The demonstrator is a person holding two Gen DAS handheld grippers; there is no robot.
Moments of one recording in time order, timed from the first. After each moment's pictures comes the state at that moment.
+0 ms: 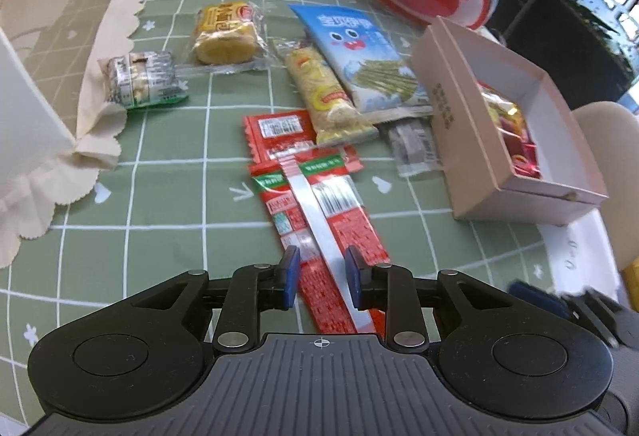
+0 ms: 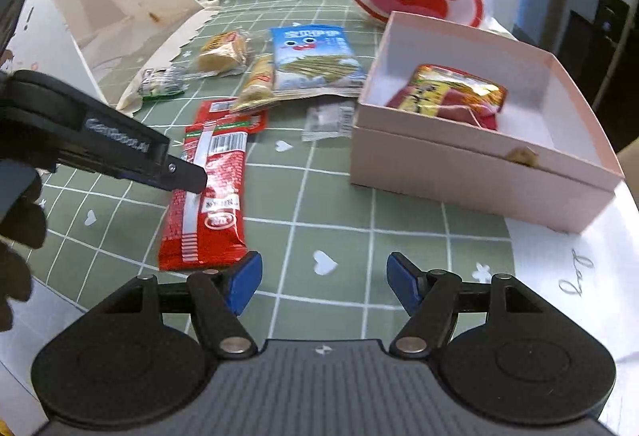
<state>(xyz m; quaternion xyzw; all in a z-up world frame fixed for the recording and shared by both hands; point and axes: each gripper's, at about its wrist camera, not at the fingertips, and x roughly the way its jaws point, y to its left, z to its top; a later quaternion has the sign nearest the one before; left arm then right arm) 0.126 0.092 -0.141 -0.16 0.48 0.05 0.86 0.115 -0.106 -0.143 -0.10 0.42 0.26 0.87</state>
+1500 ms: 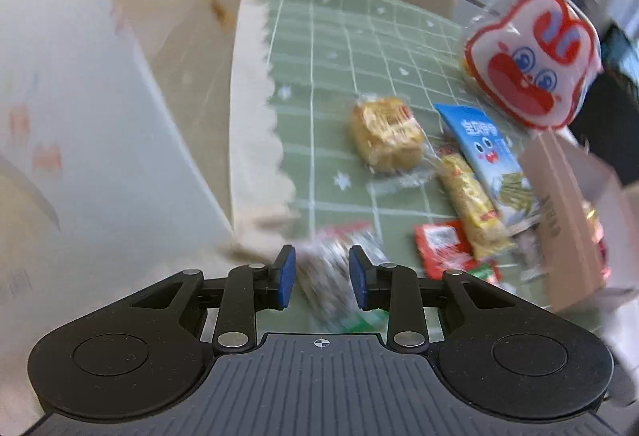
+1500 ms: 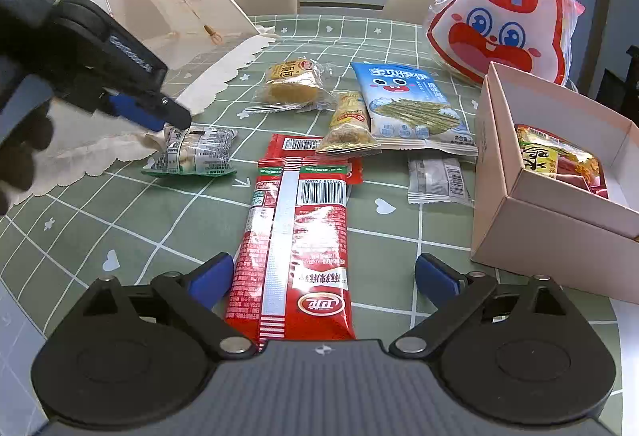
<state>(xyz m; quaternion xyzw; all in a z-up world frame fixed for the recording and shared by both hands) 0.117 0.209 -0.132 -0.21 0.43 0.12 0.87 0.119 -0.032 -0.169 -0.11 0.33 0.32 0.88</state>
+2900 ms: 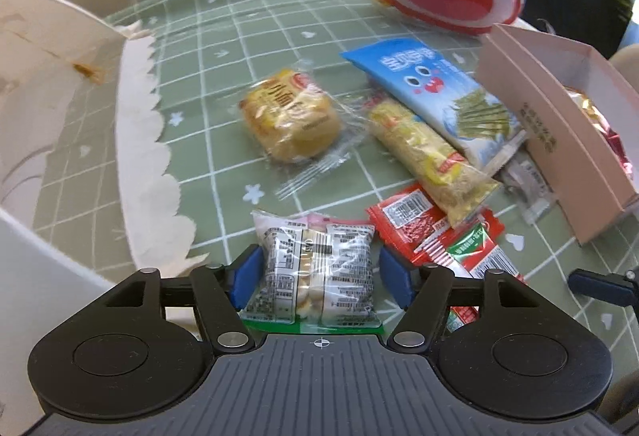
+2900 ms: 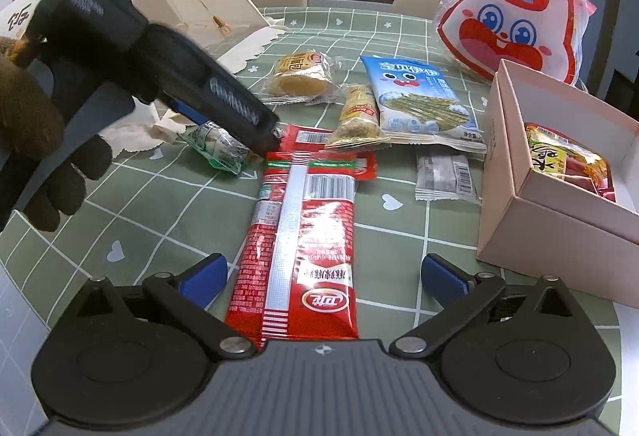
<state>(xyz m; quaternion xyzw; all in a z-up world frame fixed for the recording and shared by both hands) 0.173 0.158 -0.154 -0.01 0.46 0.04 0.89 0.120 -0.029 -0.170 -0.12 0.34 0.33 0.87</state>
